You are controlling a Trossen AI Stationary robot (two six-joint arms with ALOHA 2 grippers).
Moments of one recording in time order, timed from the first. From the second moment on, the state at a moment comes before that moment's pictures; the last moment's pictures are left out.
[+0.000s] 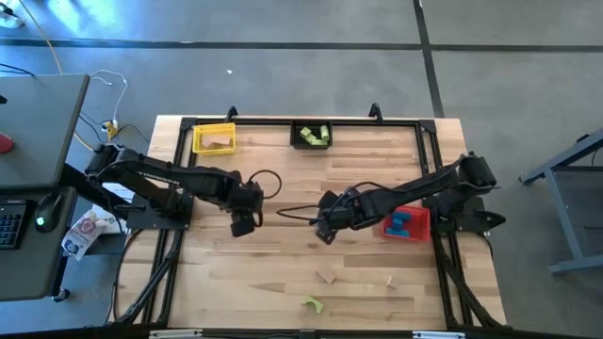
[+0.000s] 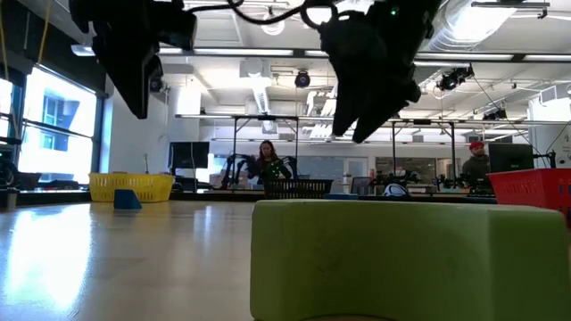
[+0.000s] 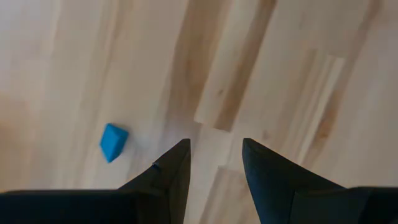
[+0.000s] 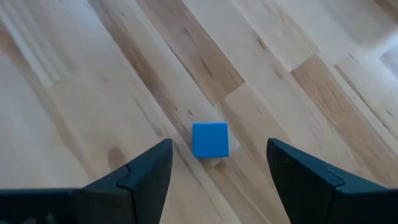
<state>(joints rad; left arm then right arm) -0.04 1.39 1.07 -1.07 -0.16 -0.46 0.24 1.74 1.26 -0.70 0.36 0.78</state>
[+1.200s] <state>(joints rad) -0.13 1.40 1.07 -0.92 -0.22 -0.47 0.21 1.98 1.26 -0.61 0.34 0.66</state>
